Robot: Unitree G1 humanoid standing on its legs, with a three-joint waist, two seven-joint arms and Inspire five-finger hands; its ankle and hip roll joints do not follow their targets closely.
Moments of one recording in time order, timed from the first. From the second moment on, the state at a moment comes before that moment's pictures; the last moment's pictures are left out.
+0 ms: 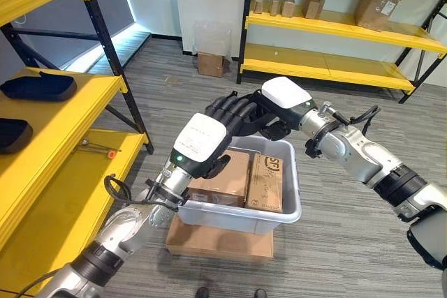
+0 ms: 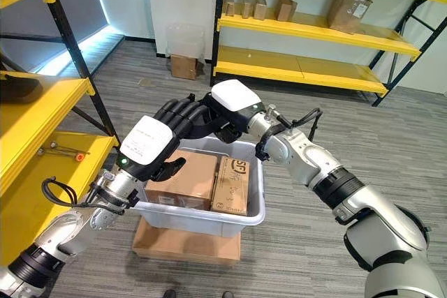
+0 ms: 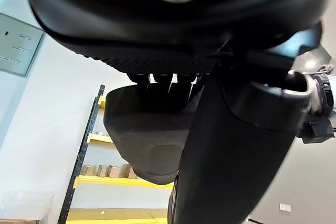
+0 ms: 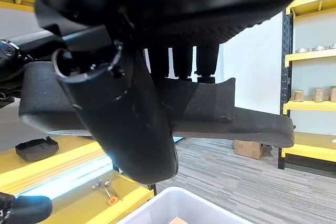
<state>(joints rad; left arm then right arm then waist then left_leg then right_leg) -0.28 0.72 -0.45 -0.09 0.76 -0.15 0.36 -0.91 -0.75 0.77 0.33 -0.35 -0.17 -0.07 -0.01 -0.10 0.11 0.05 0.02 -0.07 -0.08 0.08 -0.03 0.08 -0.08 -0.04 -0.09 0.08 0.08</state>
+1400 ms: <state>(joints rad) -0.51 0.69 -0.55 0.08 0.83 -0.07 0.37 -0.91 -0.67 0.77 0.33 -0.27 -0.10 -0.05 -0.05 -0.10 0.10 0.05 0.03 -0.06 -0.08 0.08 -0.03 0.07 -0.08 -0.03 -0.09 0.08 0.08</state>
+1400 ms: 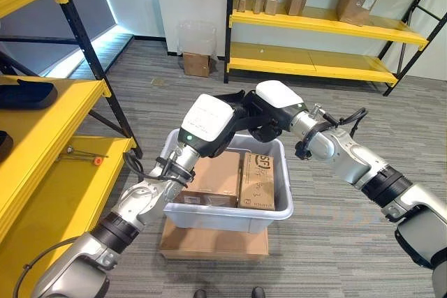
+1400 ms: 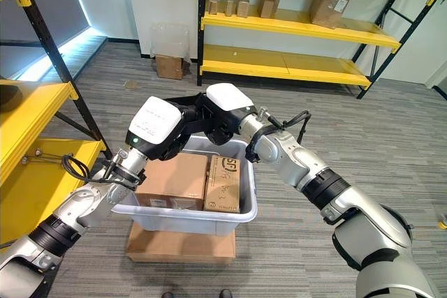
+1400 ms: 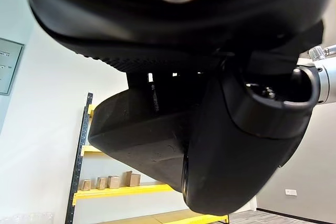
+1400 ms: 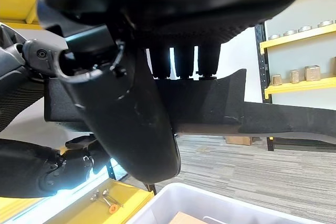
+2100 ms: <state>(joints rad) -0.49 0.69 -0.55 0.13 0.83 -0.08 0.35 -0.90 -0.64 0.76 0.28 -0.18 -0.11 -0.05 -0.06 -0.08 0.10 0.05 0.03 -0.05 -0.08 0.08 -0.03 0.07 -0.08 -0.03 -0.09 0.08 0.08</state>
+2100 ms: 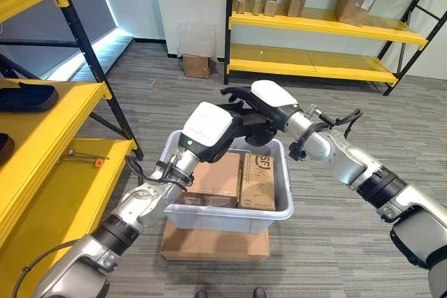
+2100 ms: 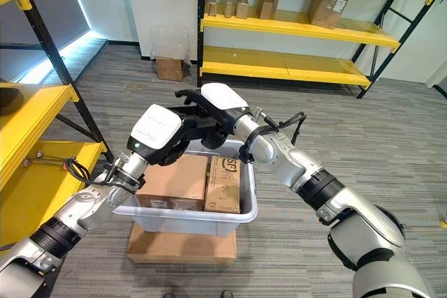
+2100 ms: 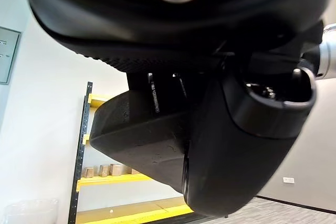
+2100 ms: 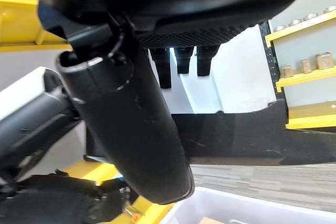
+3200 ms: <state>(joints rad) 0.08 0.65 -0.14 0.18 0.79 0.01 0.29 -0.03 -0.36 0.18 0.07 0.46 -0.06 -0.08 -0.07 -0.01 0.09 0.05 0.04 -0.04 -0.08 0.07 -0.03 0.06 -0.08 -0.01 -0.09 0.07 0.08</state>
